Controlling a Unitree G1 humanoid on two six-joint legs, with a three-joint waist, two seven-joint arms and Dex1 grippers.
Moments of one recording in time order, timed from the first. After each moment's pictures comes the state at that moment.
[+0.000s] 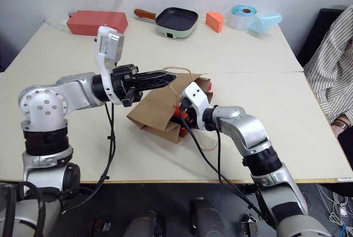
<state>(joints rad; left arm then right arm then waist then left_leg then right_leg) -0.85 0.49 0.19 -0.12 -1.06 1.19 -0.63 -0.65 -0.42 0.25 -0.16 0.45 0.85 0.70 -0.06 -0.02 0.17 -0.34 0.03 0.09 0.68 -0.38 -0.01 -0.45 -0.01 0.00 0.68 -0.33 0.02</state>
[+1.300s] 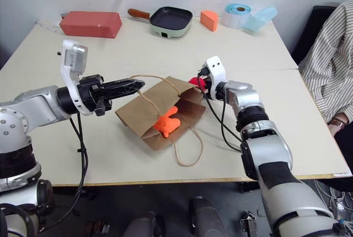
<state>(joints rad) -0.66 0.66 0.32 -0.26 -1.20 1.24 -0.48 -1.18 -0.28 0.06 1.16 0.12 0.24 0.63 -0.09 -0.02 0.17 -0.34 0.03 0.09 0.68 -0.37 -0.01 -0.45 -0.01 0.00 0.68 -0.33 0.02</state>
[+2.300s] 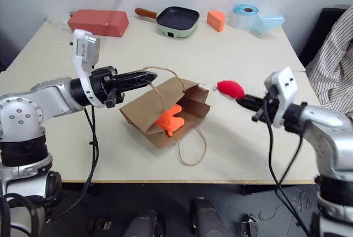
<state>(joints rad) -0.79 0.60 0.21 -0.14 -1.20 1.17 -0.52 -0.26 -0.77 -0.32 -0.49 0.66 0.93 0.86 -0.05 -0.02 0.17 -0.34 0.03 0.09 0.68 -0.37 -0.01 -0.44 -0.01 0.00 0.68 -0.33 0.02</state>
